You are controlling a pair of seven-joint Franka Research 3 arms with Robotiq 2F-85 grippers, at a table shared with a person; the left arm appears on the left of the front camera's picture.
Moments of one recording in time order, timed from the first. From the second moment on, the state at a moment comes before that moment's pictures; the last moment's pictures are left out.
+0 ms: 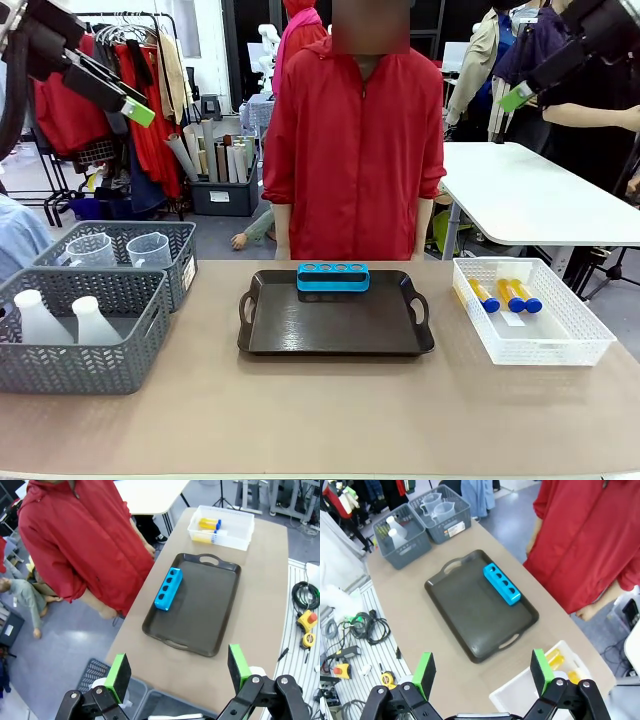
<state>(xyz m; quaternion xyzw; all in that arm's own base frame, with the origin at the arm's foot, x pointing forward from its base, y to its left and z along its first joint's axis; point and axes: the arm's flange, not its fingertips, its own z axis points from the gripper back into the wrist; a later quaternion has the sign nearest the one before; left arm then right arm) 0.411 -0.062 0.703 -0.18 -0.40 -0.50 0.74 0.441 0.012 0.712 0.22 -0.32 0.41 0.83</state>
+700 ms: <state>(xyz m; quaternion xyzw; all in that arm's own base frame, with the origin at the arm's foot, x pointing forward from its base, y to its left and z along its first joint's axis) 0.412 -0.062 0.701 -0.17 -0.39 -0.51 0.75 0.440 0.004 0.709 0.22 -0.31 0.41 0.83</state>
